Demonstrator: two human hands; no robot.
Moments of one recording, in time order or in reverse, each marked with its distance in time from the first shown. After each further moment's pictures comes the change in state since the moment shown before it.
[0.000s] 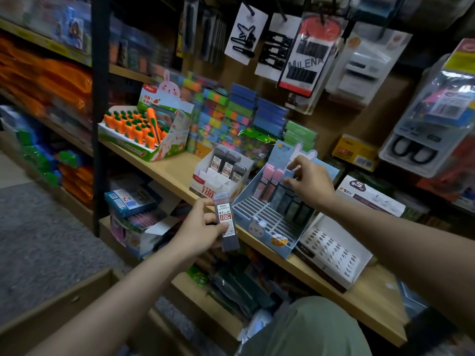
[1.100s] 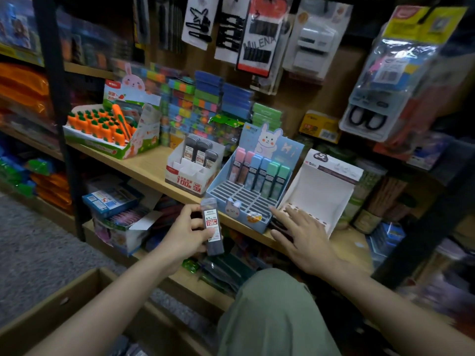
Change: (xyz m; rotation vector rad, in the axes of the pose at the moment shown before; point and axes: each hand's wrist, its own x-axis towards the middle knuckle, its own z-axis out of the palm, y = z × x) left_hand -0.026 -0.015 0.019 0.113 -0.085 -0.078; right_hand -0.166 0.047 0.013 -0.297 -0.223 -0.051
